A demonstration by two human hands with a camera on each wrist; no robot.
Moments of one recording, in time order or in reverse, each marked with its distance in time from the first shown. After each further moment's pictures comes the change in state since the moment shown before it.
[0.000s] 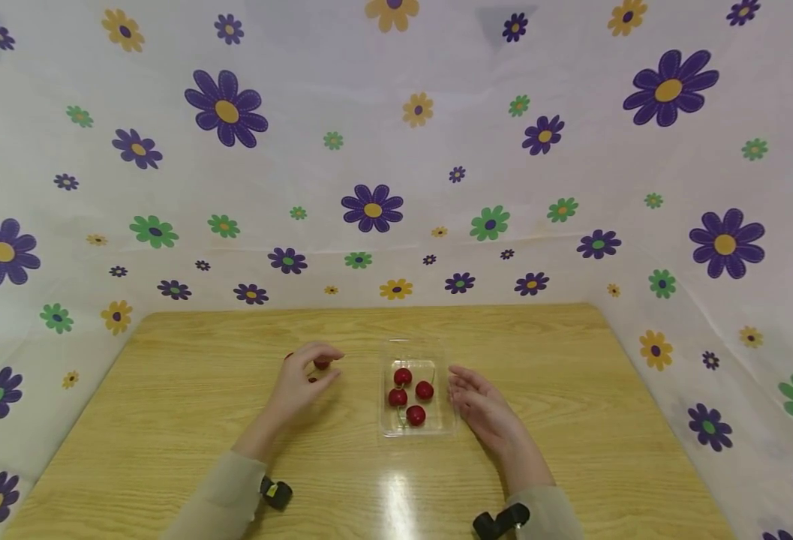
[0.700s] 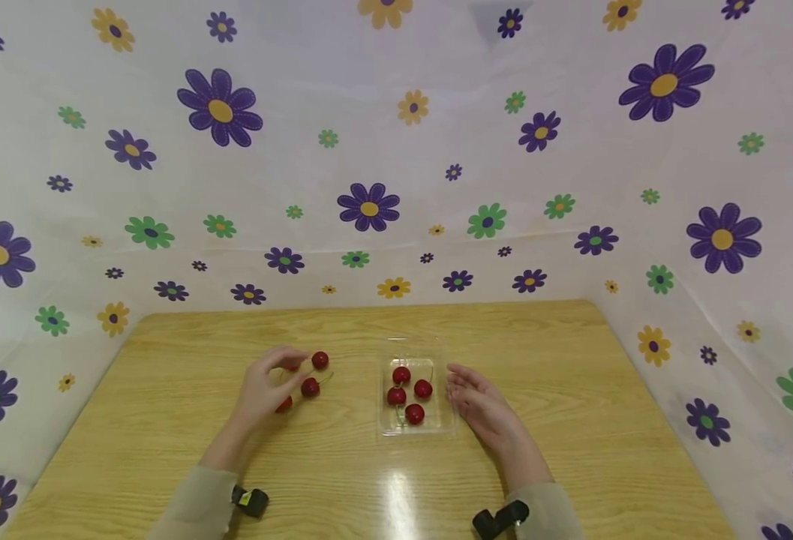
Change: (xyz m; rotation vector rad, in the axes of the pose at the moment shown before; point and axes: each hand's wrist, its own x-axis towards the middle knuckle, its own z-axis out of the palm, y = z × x) left_hand -0.019 -0.024 -0.037 0.065 0.096 -0.057; right_hand -0.001 -0.001 0.001 -0.007 0.011 0.007
